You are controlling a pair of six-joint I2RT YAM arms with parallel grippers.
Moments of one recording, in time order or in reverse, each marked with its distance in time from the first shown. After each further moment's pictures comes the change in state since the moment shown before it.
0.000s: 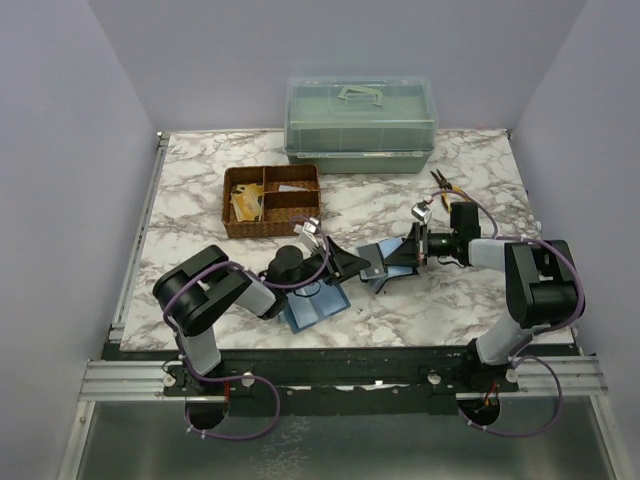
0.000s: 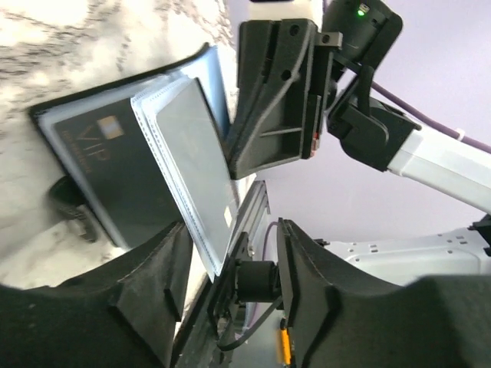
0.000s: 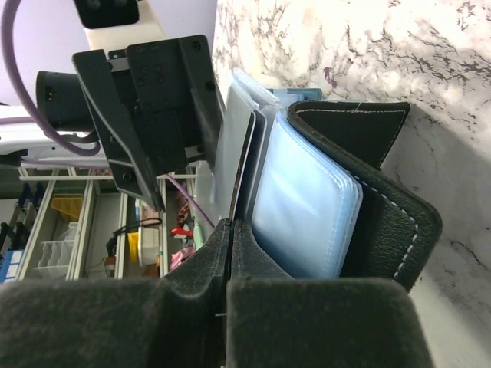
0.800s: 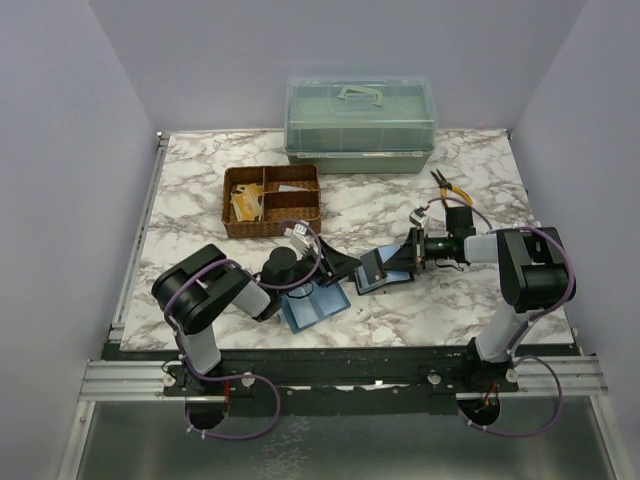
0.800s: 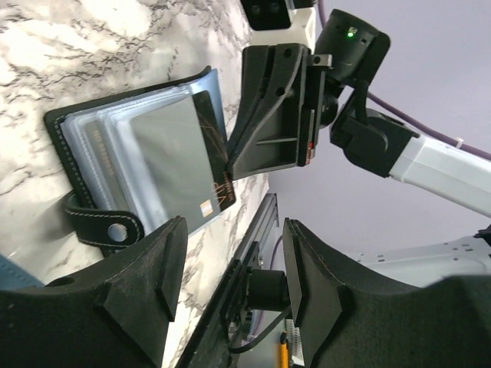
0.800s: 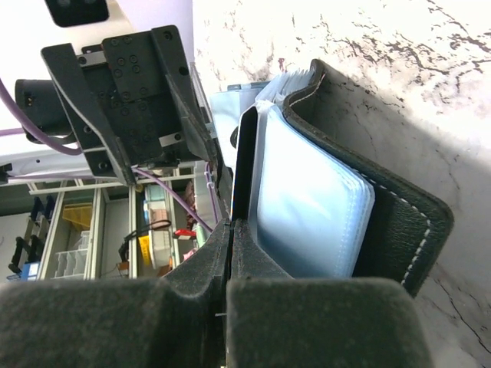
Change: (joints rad) left arm 0.053 0.011 -0.073 0.012 -0.007 -0.021; right arm -0.004 0.129 0.031 -0.066 0.029 -0.068
